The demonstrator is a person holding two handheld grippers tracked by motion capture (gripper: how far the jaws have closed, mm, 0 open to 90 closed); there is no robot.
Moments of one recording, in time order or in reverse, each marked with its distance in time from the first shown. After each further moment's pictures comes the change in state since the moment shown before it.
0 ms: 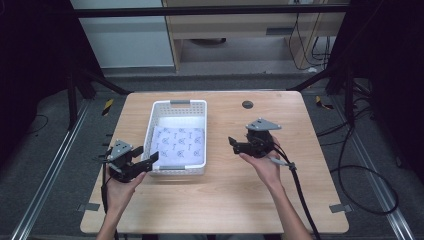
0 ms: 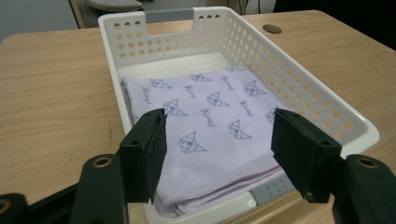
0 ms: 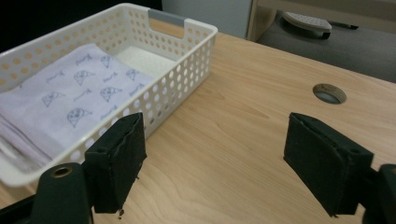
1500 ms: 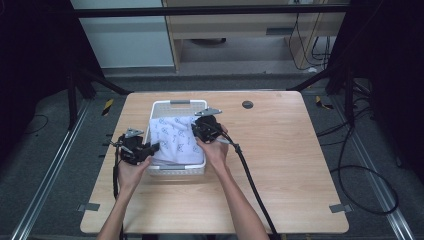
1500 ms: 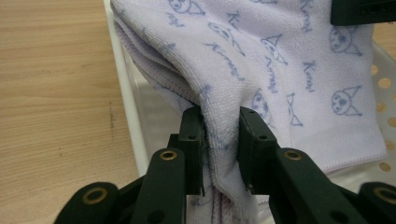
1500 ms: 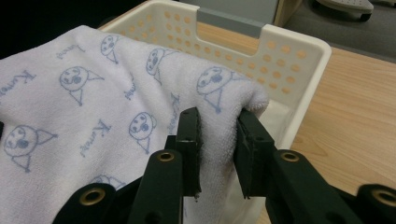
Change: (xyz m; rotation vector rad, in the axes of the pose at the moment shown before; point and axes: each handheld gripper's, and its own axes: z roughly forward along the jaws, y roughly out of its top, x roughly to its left) left arm 0.027 0.012 0.065 0.199 0.030 -0.086; right arm 0.079 0.043 0.134 0.079 0.035 0.029
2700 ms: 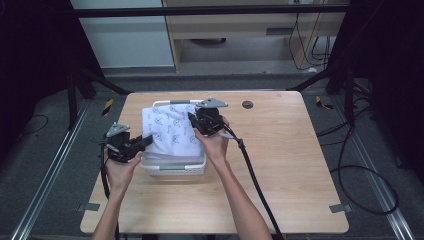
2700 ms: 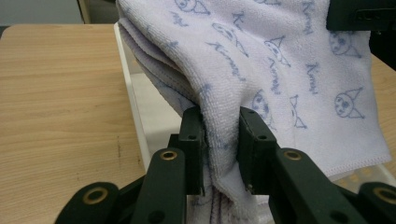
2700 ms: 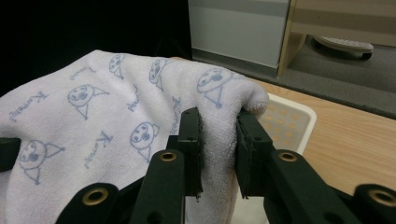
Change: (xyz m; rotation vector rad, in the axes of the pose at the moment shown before) left arm 0.000 0.016 -0.046 -0.140 -0.037 -0.019; right arm 0.007 0.033 -0.040 -0.158 0.049 0.022
